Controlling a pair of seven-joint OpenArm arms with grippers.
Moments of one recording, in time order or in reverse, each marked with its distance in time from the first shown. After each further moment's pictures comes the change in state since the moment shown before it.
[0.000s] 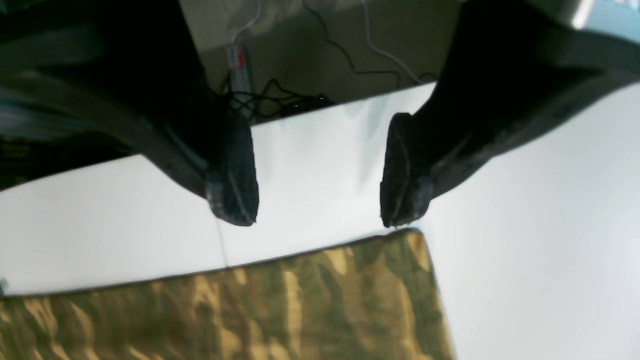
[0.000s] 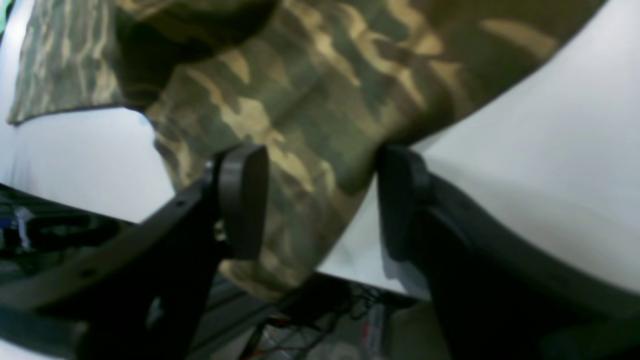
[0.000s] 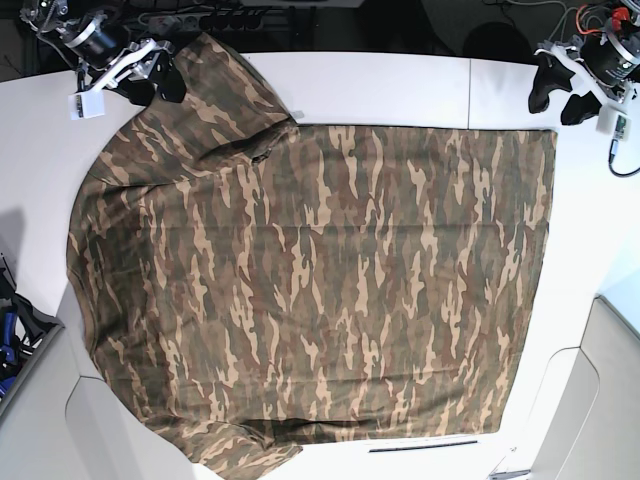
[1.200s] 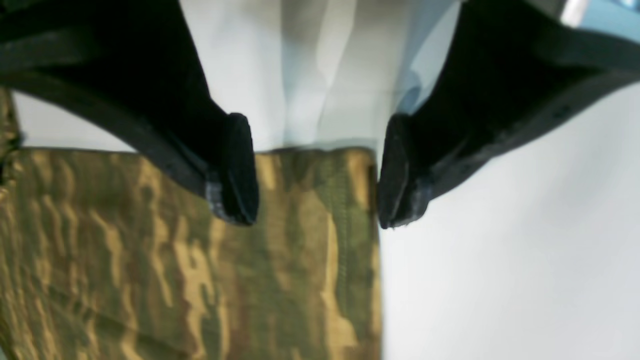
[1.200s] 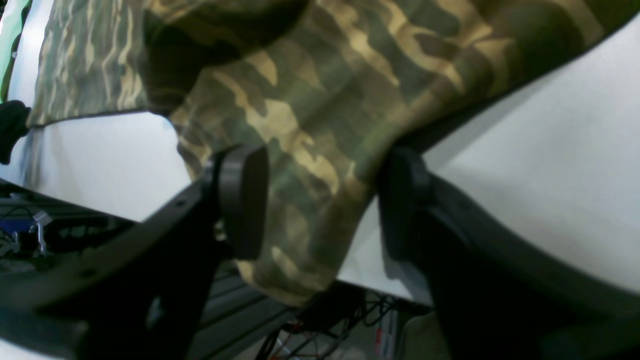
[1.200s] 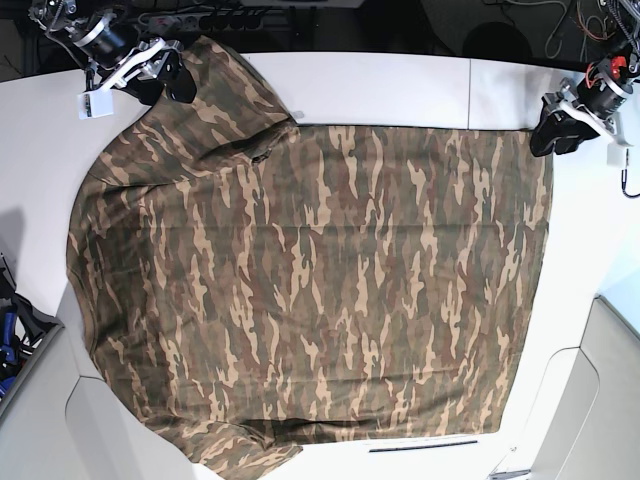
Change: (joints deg) left arm -15.0 -5.4 11.7 -26.8 -10.2 -1.3 -2.5; right arm 0.1 -1.1 -0.3 0.0 -0.1 0.2 0.2
